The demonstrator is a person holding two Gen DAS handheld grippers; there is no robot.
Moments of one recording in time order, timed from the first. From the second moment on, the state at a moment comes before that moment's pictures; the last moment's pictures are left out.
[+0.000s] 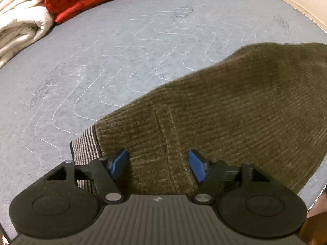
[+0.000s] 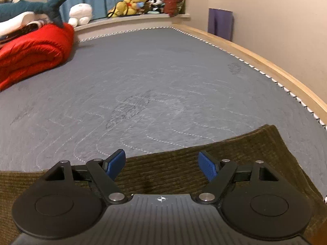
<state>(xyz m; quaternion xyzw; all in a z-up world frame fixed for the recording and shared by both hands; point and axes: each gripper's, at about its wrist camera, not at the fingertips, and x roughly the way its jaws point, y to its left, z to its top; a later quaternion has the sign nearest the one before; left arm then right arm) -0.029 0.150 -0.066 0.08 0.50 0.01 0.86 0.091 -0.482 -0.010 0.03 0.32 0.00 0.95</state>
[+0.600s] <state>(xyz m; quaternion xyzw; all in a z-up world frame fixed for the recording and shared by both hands) 0.015 0.141 -0.058 0.06 0.47 0.03 0.88 0.041 -0.555 0.035 0.25 0.25 -0.06 0.93</state>
